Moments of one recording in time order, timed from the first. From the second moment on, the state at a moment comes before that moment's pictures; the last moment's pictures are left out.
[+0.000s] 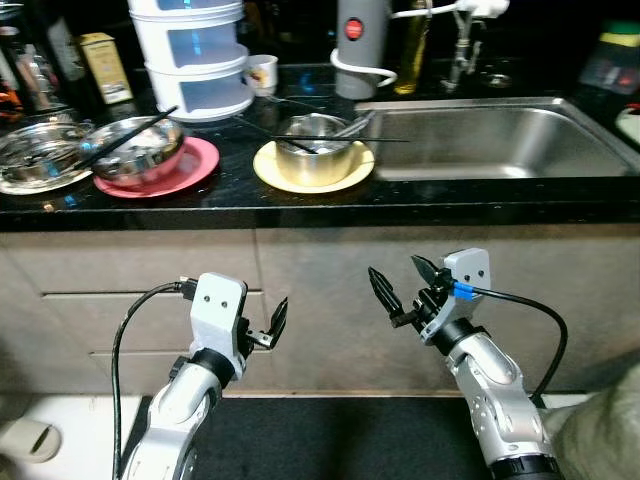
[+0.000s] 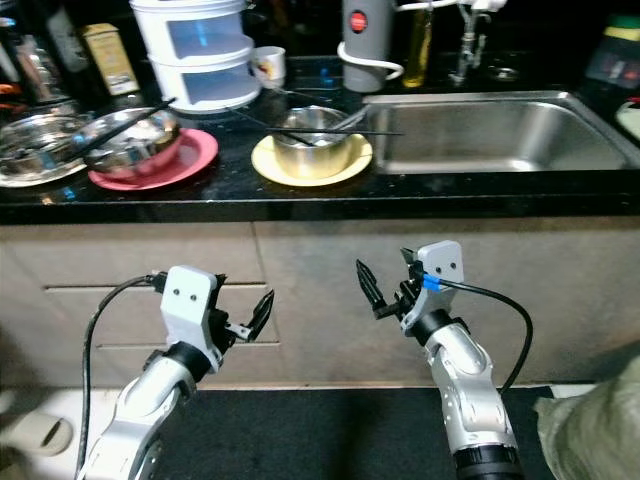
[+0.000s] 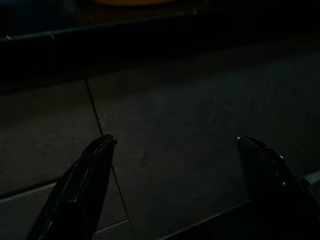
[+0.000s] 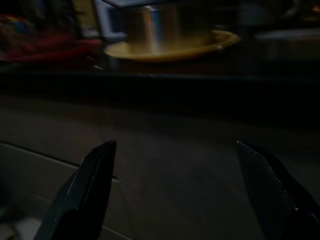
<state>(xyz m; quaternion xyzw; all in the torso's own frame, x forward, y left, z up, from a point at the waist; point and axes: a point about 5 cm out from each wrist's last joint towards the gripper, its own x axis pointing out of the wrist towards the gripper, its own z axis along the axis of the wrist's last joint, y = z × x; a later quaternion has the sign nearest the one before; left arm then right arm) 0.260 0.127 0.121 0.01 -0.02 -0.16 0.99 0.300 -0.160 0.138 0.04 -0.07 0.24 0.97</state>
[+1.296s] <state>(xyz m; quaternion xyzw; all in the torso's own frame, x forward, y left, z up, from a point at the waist) 0.241 0.092 0.137 -0.02 -0.05 -0.34 0.94 0.293 -0.138 0.246 0.25 -0.22 0.41 0.85</state>
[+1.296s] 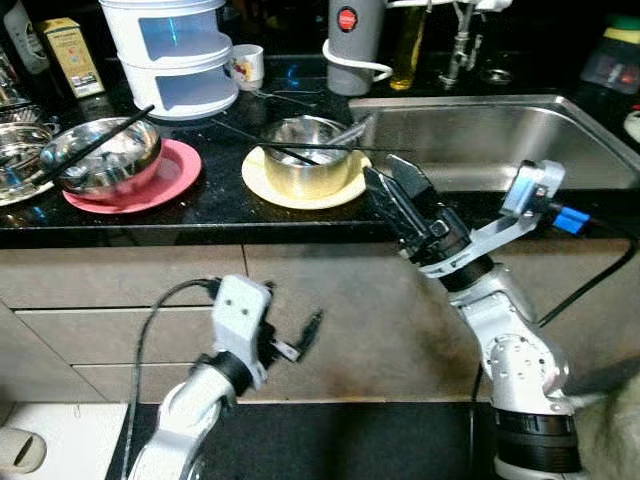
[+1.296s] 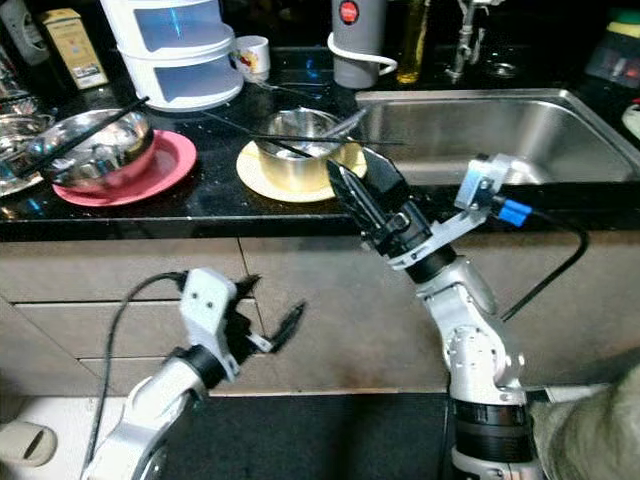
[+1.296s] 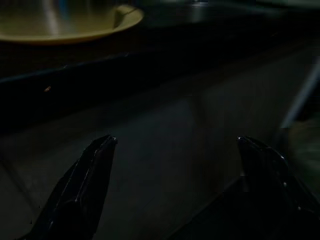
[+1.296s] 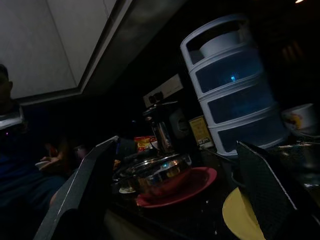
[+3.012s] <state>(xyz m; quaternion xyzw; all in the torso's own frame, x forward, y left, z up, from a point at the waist) 0.203 0.075 0.127 -0.10 0.07 -0.55 0.83 0.330 -0.088 0.299 -0.29 -0.08 0.47 0.83</state>
